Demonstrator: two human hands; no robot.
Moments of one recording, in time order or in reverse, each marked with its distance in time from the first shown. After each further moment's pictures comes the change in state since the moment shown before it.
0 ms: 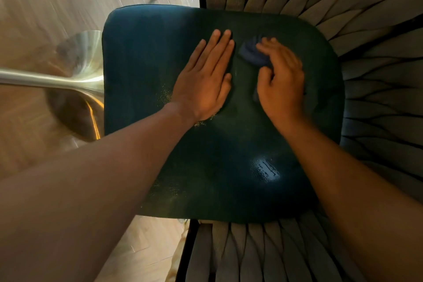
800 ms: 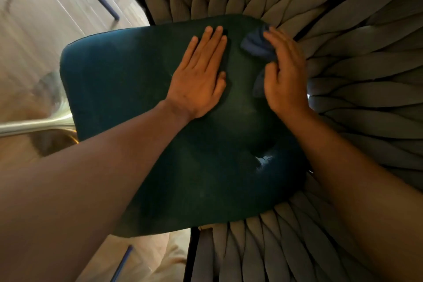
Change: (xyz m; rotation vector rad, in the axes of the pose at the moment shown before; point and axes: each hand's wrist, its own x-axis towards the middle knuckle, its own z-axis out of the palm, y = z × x) left_hand 0.046 0.042 0.000 -0.046 -0.023 0.196; right_hand -0.013 0.043 -0.061 0.026 0.075 0.144
